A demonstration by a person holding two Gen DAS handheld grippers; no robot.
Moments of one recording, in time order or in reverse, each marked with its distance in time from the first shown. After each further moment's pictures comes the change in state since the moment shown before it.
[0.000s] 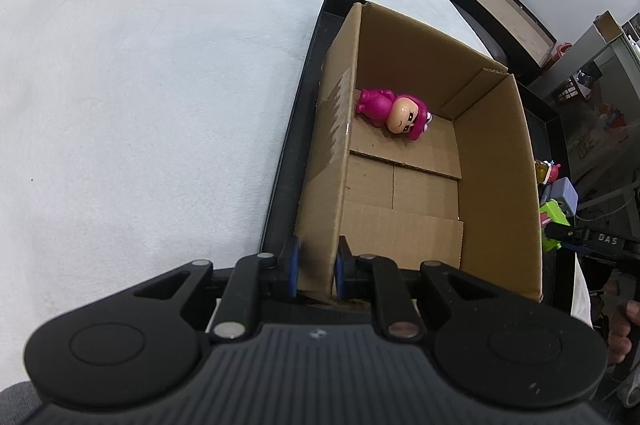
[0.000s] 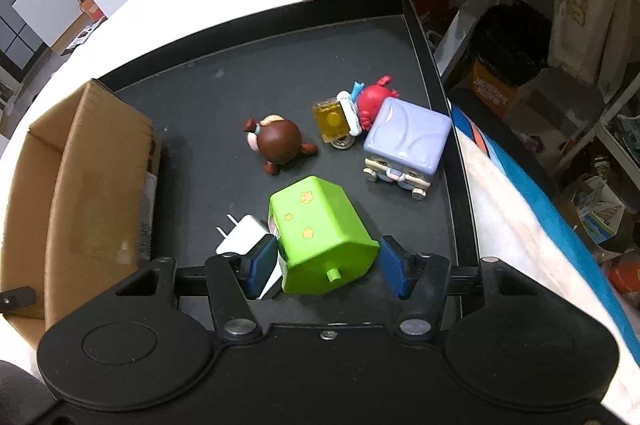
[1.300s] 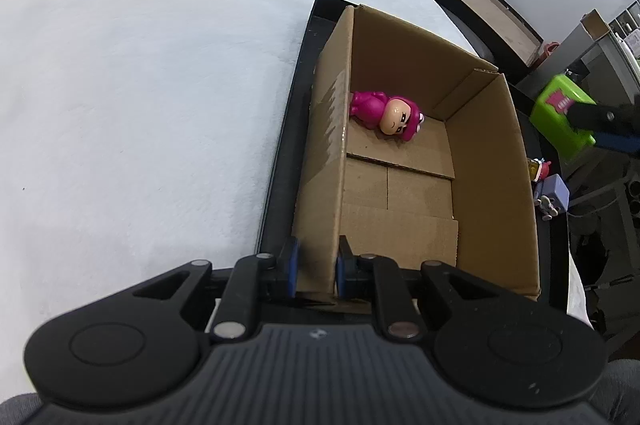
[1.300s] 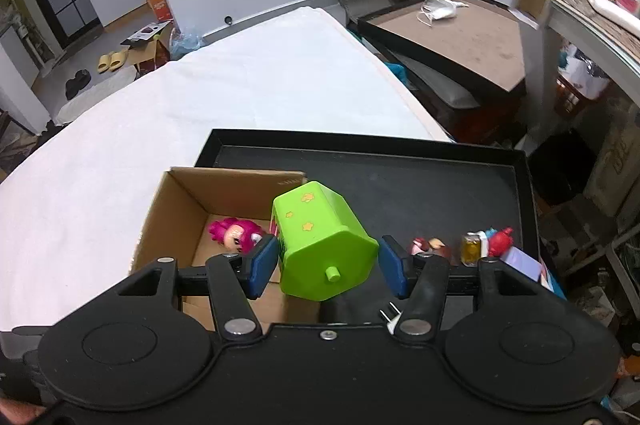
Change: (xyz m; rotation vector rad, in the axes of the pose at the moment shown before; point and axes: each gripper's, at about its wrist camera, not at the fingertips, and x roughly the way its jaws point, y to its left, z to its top) left arm -0.003 0.004 -0.001 0.028 -0.017 -0.039; right arm -0.063 0.148 0.045 -0.235 -0.141 0.010
